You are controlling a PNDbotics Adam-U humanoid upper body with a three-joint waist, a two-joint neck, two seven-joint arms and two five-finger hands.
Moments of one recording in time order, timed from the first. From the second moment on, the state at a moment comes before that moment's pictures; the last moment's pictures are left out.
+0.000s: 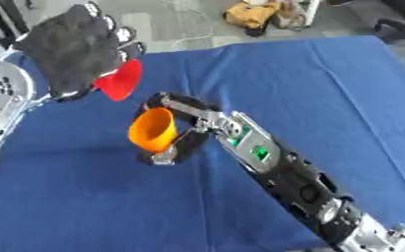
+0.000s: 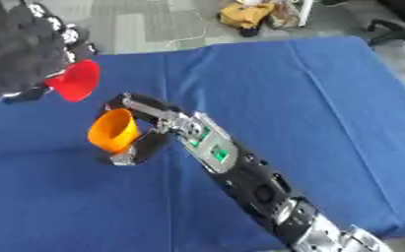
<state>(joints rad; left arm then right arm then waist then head) -0.96 0.39 -0.46 -1.62 -1.61 -0.37 -0.14 -0.70 -0.21 0.41 -1.30 0.15 -0.28 0.39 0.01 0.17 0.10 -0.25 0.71</state>
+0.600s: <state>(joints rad) -0.96 0.37 -0.53 -1.58 -1.59 -0.44 -0.17 -0.70 -0.21 0.41 -1.30 0.15 -0.28 0.39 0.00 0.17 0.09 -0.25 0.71</state>
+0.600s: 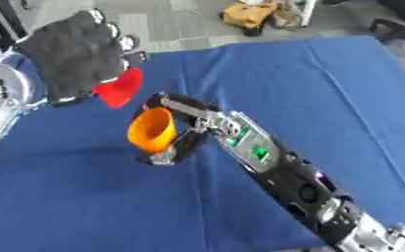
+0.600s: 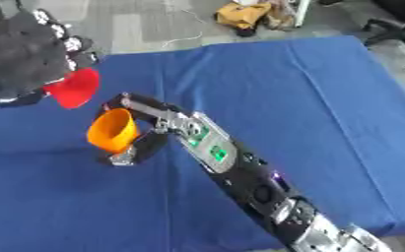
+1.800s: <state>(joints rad) -0.86 0.35 -0.31 -1.56 -1.43 -0.25 -0.03 -0.67 -0.22 0.37 -1.29 0.16 -0.28 0.35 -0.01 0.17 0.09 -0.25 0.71</state>
